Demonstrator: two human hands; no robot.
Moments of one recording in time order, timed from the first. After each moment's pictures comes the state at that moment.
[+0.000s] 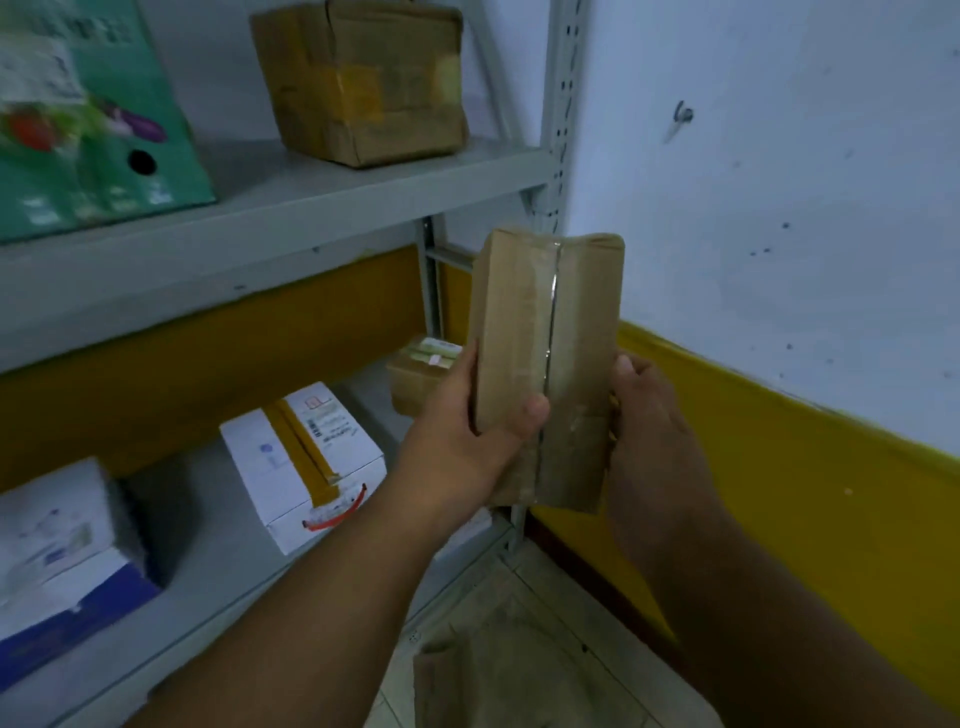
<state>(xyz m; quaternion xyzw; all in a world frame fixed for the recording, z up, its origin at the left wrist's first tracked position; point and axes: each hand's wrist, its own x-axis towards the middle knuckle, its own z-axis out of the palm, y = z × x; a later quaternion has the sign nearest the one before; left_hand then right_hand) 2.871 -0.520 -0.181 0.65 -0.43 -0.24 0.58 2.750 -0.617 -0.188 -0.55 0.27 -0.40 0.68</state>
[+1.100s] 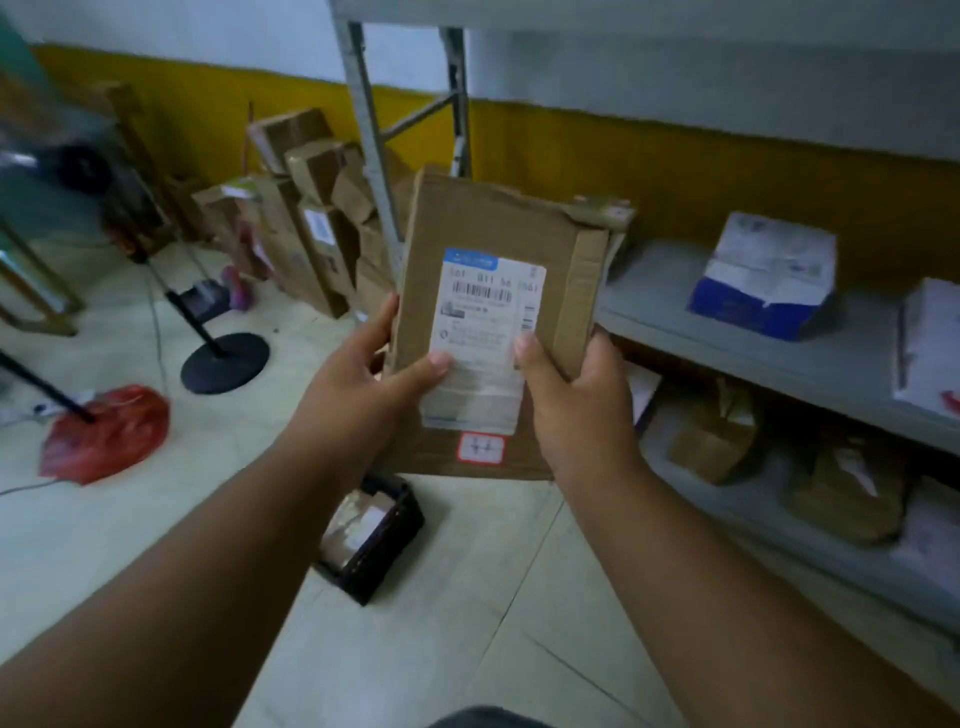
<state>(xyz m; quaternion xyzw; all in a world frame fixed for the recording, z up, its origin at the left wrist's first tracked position) 2.565 0.090 -0.226 0.72 0.18 0.11 0.66 2.647 -0.076 -0.248 -0.74 -0.11 0.02 0.66</state>
